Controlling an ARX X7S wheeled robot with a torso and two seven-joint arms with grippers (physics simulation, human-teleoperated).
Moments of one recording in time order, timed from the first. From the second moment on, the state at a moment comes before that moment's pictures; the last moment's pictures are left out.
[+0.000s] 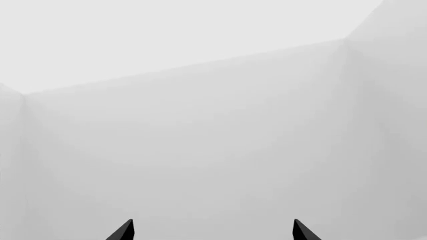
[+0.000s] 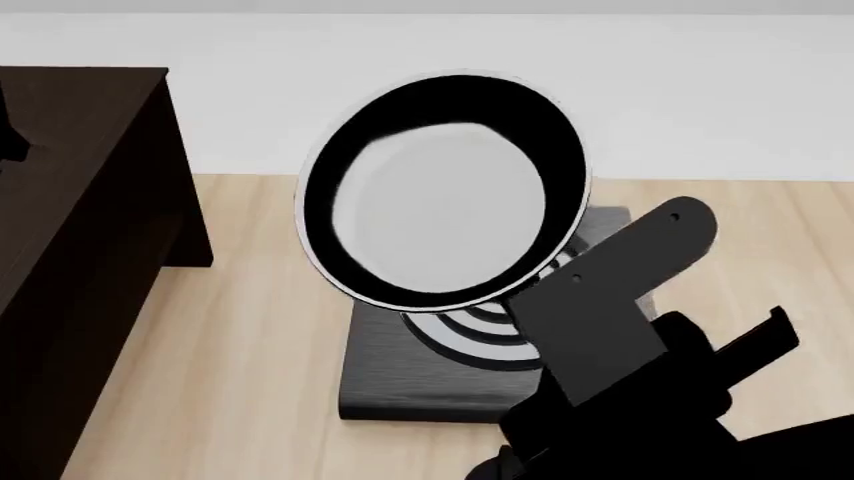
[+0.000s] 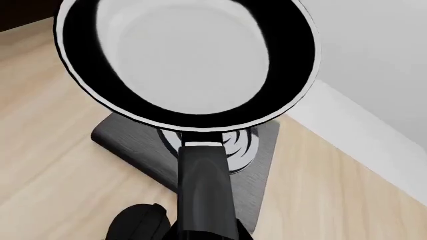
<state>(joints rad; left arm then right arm) -1.26 -0.35 -0.15 0.91 -1.32 -1.52 -0.80 1.02 0.72 -0.40 -0.49 1.72 1.51 0.98</state>
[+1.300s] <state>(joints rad) -1.39 -0.50 -0.06 0.88 -1.63 -1.40 -1.08 1.30 0.67 -0.70 -0.42 1.87 1.45 1.00</state>
